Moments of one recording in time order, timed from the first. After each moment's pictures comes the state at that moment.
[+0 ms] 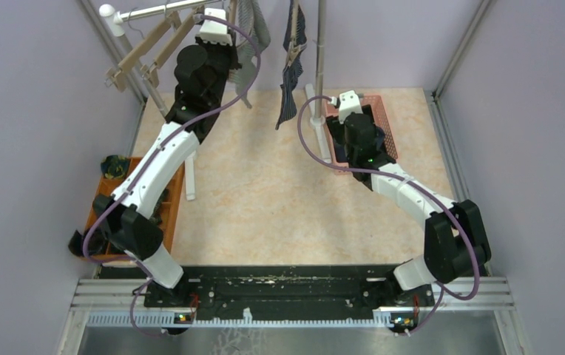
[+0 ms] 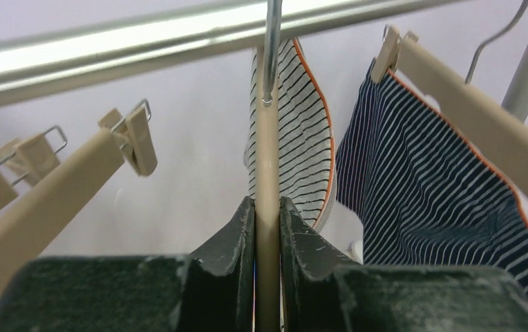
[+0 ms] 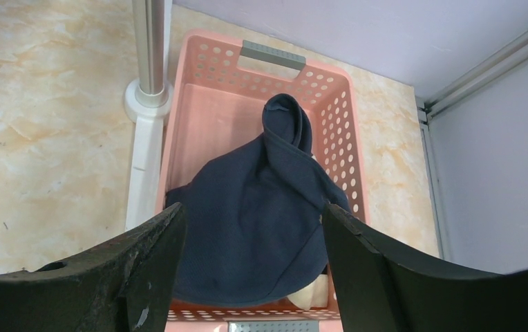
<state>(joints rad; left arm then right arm) -0.48 1.68 1.78 0.20 -0.30 0.13 0.43 1.44 0.99 0.17 0.44 -0.23</state>
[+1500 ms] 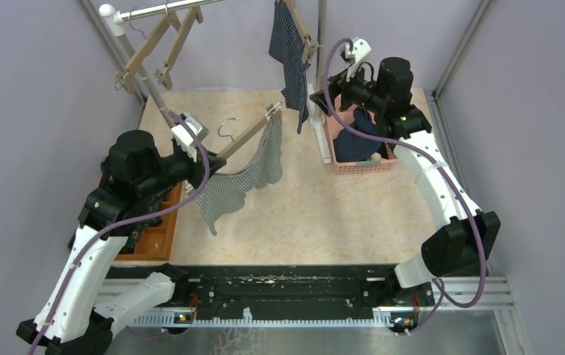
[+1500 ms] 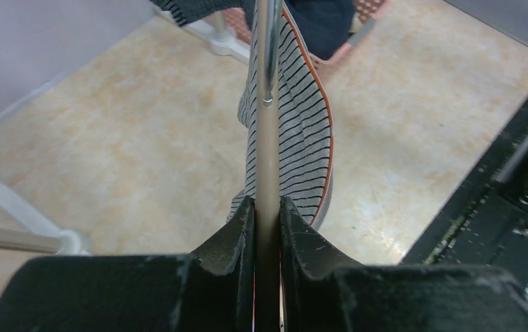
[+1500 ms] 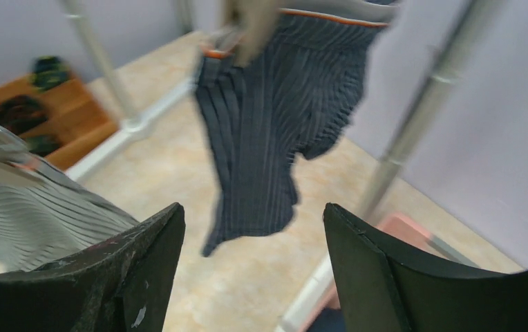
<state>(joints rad) -0.48 0.89 1.31 -0.70 0.26 0.13 0.29 1.47 1.53 -0.19 -0.47 -0.11</state>
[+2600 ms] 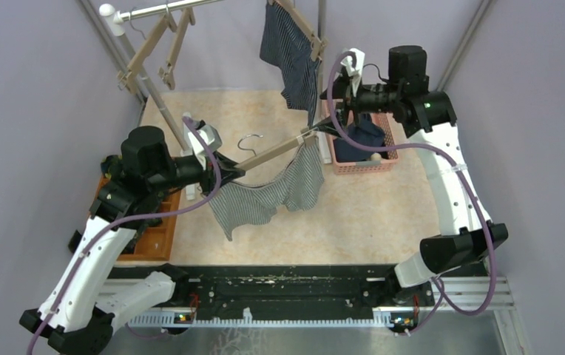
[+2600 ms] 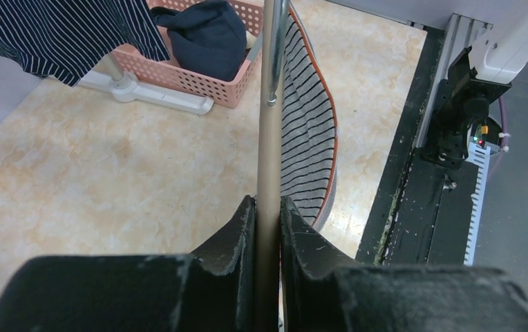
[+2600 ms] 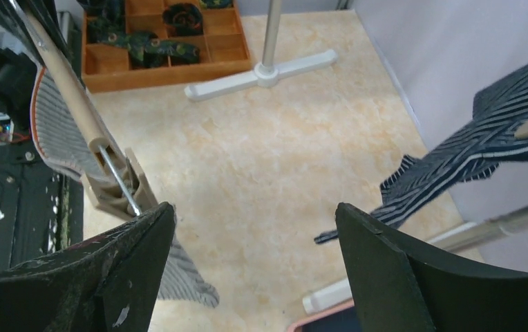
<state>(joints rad) -0.49 0.93 1.26 -0.61 0.62 0.18 0.27 1.50 1.86 -0.80 -1.00 -0.53</state>
